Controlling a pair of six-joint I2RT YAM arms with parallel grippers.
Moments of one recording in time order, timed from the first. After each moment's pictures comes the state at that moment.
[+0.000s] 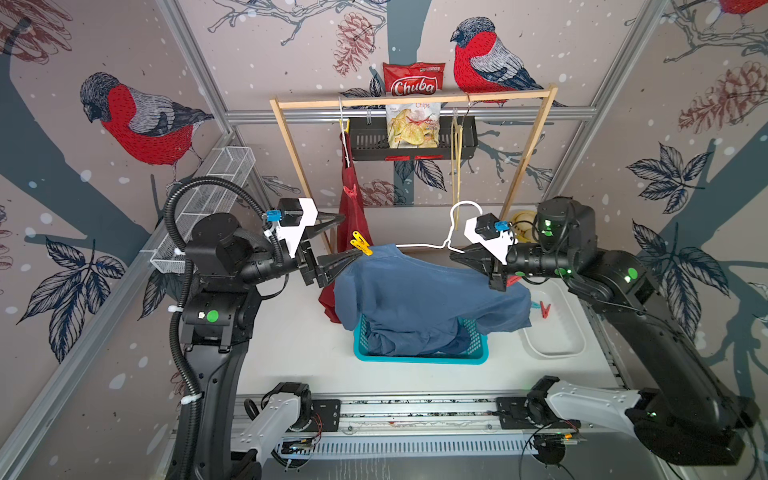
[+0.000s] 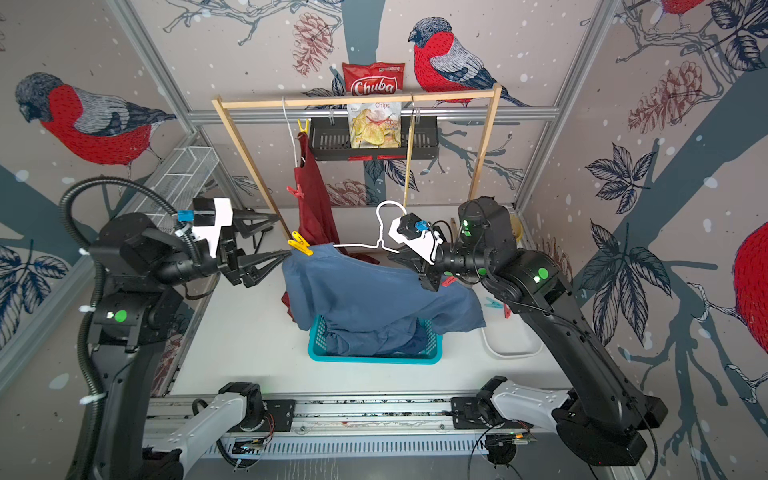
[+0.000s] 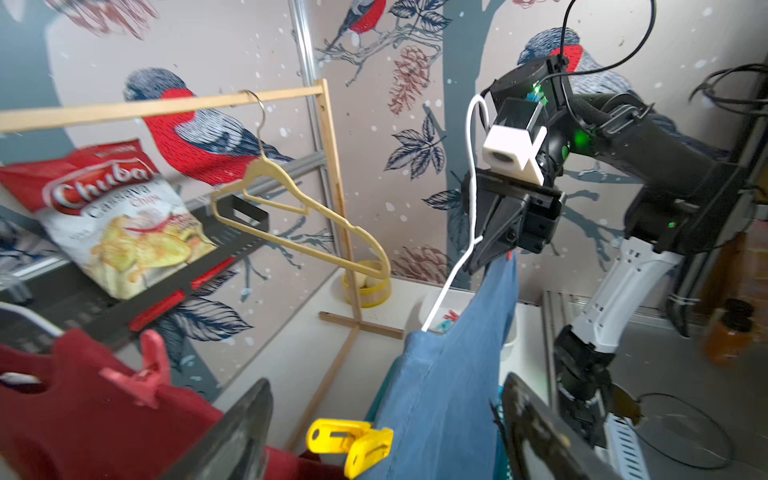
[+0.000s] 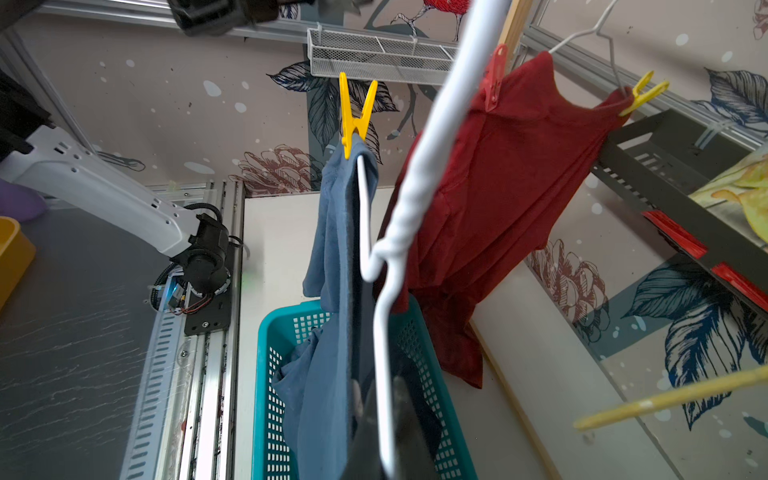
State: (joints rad) left arm -0.07 0.94 1.48 -0.53 1.04 0.15; right arm 0.71 1.17 1.64 -0.91 -0.53 -0.44
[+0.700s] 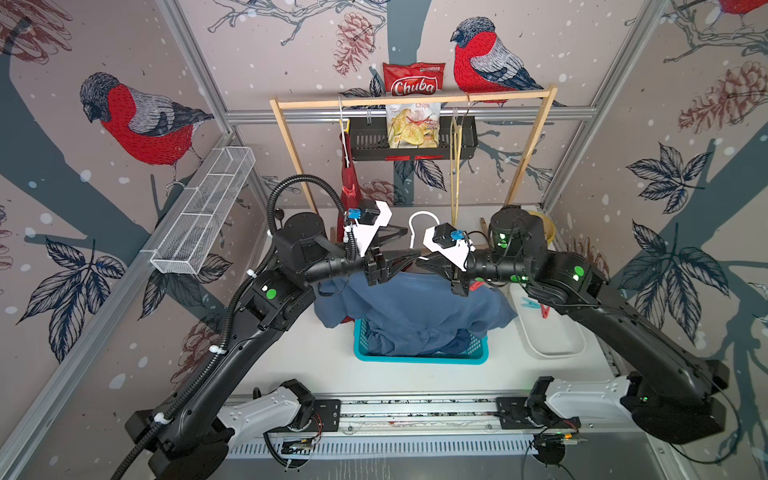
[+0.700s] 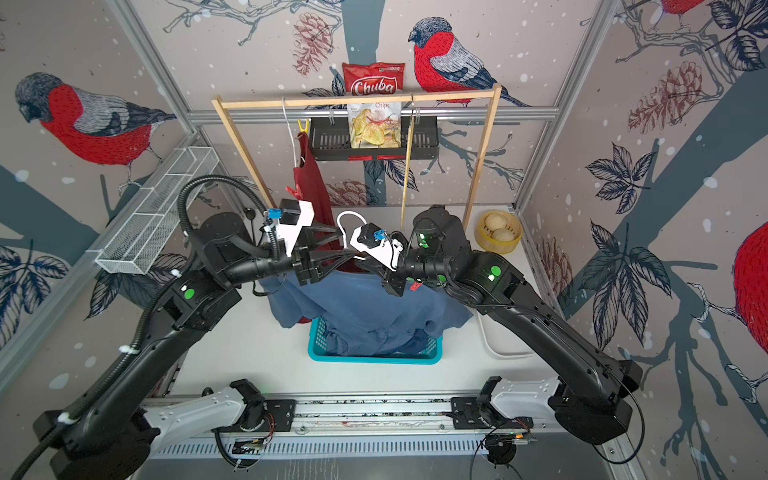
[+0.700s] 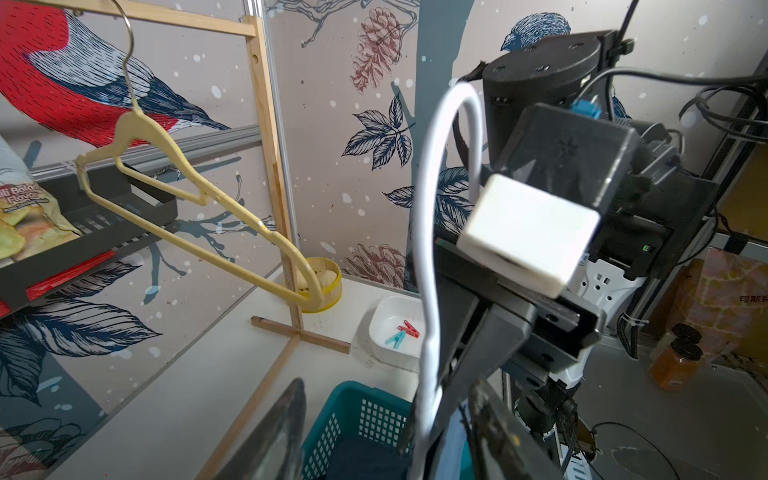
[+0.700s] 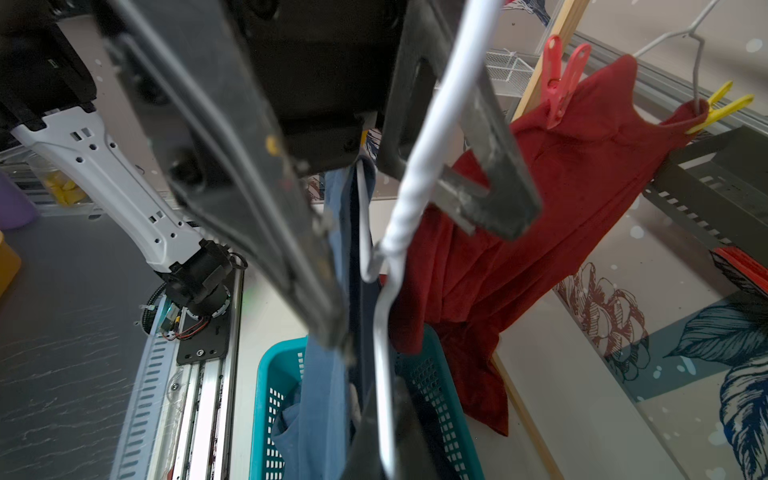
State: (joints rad) left arm -0.66 1.09 1.38 -0.34 0.59 0.01; right arm 0.93 1.25 1.58 -0.72 -0.35 -0.36
